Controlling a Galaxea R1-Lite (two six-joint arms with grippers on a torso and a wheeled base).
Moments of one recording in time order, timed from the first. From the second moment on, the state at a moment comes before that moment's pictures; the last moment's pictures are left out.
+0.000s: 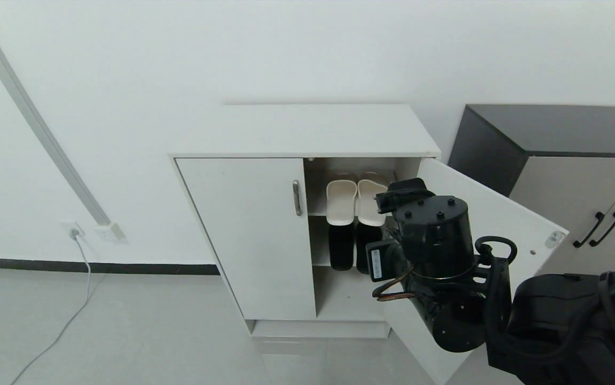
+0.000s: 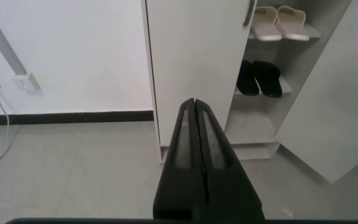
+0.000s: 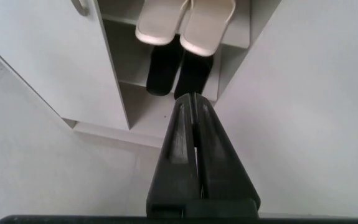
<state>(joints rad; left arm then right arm) 0.00 0.00 0.00 0.00 -0.02 0.01 0.92 1.84 -0.98 -0.58 -0.78 0.12</state>
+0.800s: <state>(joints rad) 0.00 0.00 0.00 0.00 -0.02 0.01 0.92 1.84 -0.94 -0.64 -0.78 0.08</state>
